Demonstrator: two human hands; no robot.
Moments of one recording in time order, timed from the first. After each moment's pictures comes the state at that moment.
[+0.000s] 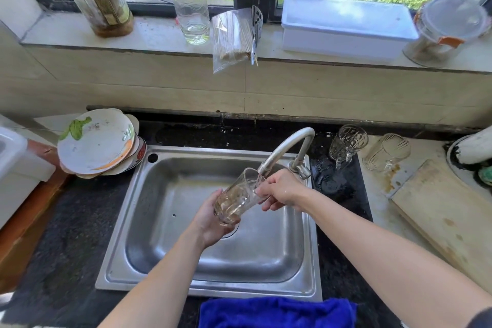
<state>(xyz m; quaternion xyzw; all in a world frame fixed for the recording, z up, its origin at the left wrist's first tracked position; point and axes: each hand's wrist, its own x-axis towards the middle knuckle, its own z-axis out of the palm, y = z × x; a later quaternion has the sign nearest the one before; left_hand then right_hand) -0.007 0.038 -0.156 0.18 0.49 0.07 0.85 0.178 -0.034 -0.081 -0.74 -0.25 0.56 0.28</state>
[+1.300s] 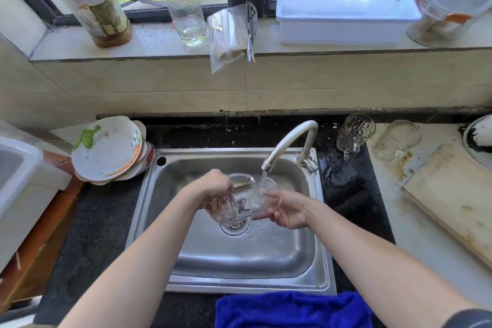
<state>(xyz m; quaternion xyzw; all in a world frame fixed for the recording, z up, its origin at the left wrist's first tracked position) 0.018 0.085 -0.072 0.61 0.55 -0.16 0.55 0.169 -0.051 -0.135 -0.49 0.08 0.80 0.33</state>
